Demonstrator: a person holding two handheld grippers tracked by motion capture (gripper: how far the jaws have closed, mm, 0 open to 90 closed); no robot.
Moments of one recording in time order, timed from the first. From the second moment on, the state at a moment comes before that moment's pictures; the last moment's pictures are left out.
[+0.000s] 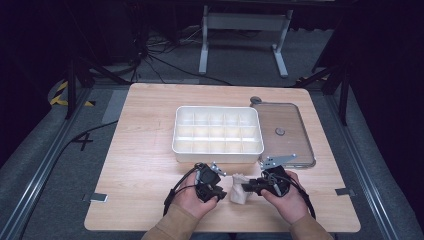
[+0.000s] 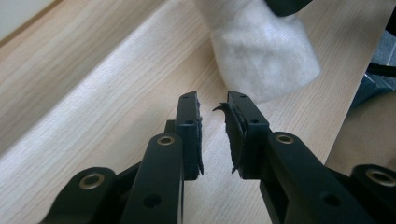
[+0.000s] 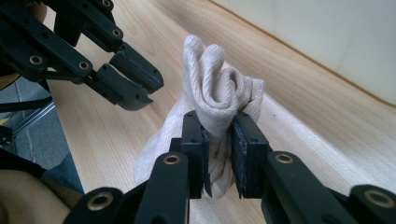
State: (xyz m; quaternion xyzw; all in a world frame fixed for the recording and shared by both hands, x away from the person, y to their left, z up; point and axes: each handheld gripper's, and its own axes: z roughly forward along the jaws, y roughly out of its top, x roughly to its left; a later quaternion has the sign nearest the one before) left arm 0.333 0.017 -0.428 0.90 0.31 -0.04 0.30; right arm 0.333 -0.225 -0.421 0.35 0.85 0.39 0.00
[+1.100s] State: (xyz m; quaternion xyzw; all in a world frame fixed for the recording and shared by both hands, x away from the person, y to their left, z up) left arm 0.340 0.040 -0.418 0.88 0.33 -0.04 0.33; right arm 0.337 -0.260 -0.387 0.36 0.82 0.43 0.03
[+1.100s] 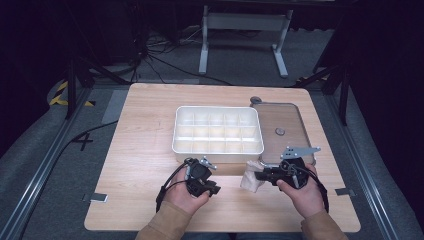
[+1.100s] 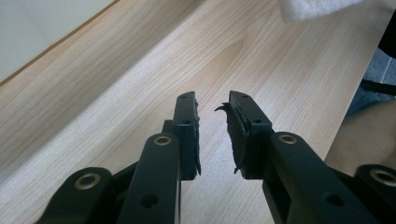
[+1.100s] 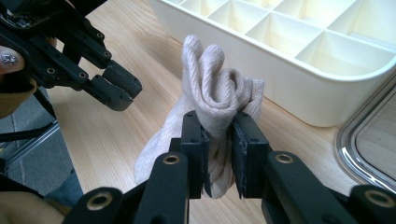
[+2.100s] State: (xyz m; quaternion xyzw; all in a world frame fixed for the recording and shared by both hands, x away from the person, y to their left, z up) left arm 0.333 0.099 -0.407 0.85 0.40 -0.02 0.35; right arm 0.388 -0.270 -0.324 0.33 0.86 0.37 0.06
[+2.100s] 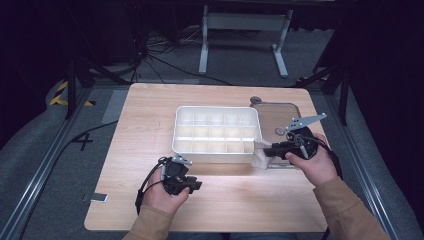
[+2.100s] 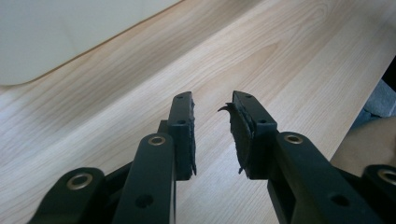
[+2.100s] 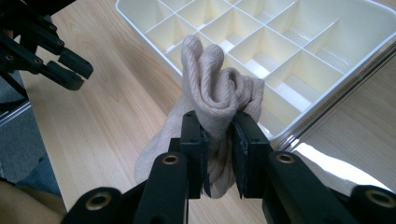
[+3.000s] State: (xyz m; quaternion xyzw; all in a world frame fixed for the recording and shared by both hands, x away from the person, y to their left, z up) left arm 0.331 0.123 -0.406 0.83 0.43 -0.01 0.35; right arm 0.435 -0.247 -0.298 0.27 0.92 0.28 0.08
